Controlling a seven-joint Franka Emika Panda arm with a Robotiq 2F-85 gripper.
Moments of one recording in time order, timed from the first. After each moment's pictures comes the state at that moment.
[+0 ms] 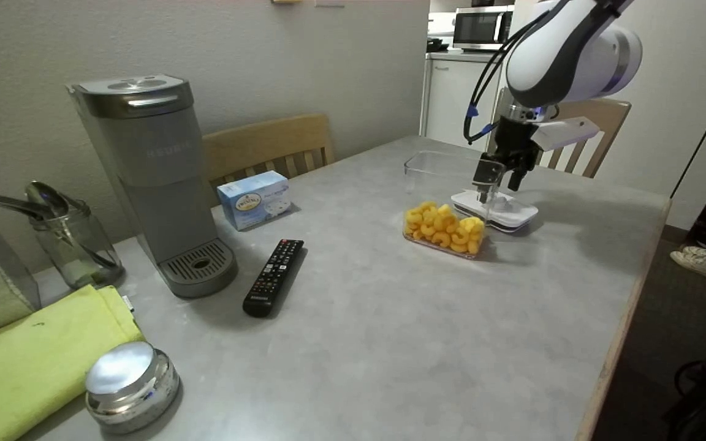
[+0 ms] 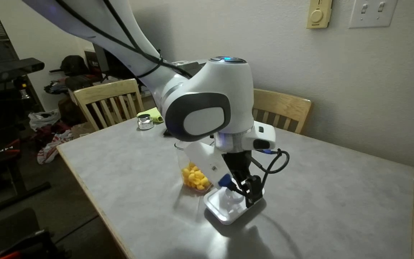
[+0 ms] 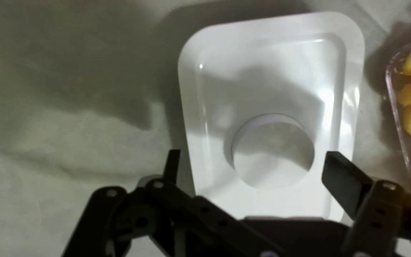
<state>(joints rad) -0.27 0.56 -0.08 -2.01 0.10 2.67 -0.18</state>
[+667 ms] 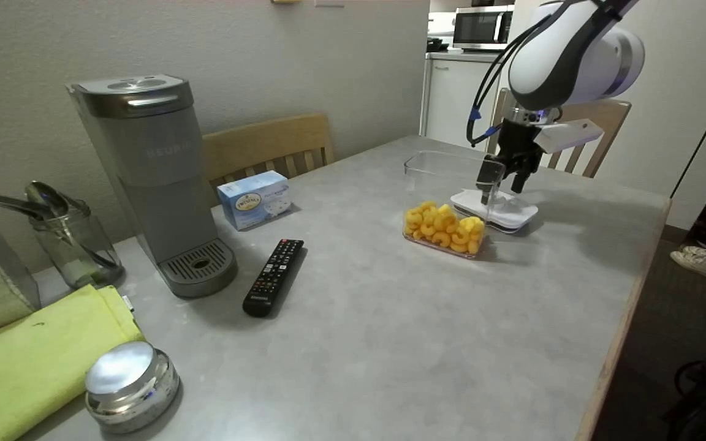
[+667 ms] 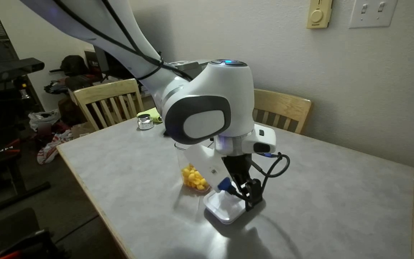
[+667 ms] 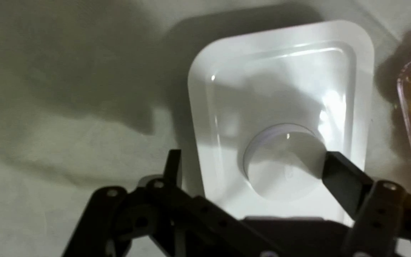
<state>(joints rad) -0.27 0.57 -0.09 -2.02 0.10 2.67 -0.18</state>
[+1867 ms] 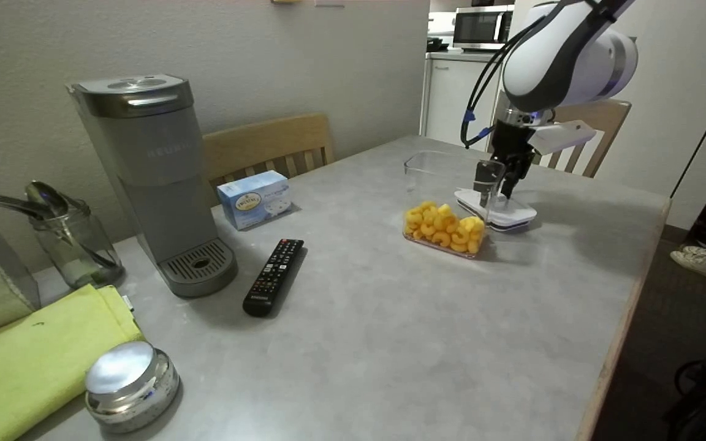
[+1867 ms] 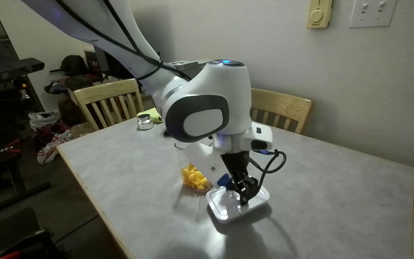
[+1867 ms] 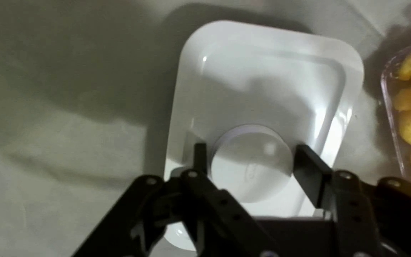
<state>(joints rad) -0.26 0.58 -0.07 -2.01 0.09 2.67 -0.18</state>
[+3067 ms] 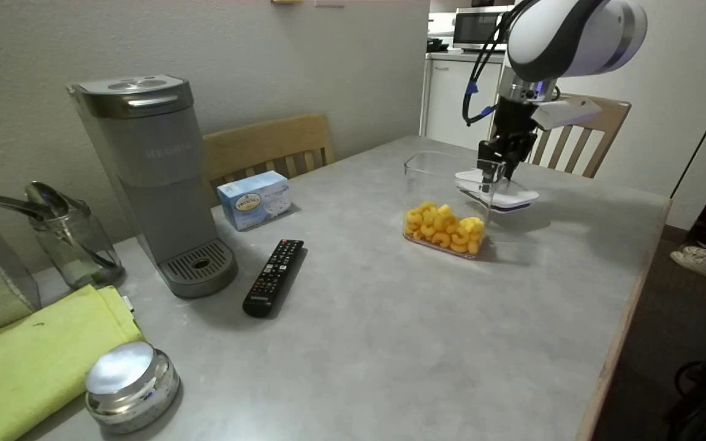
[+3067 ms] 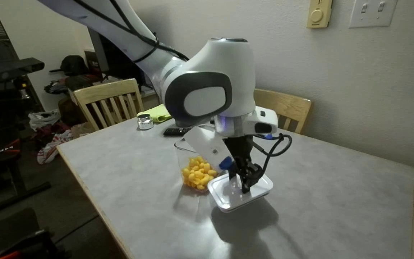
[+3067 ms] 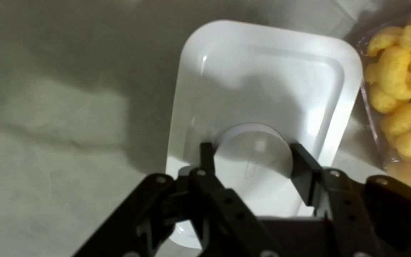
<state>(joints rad) -0.26 0.50 -0.08 -2.00 0.09 2.60 -0.17</state>
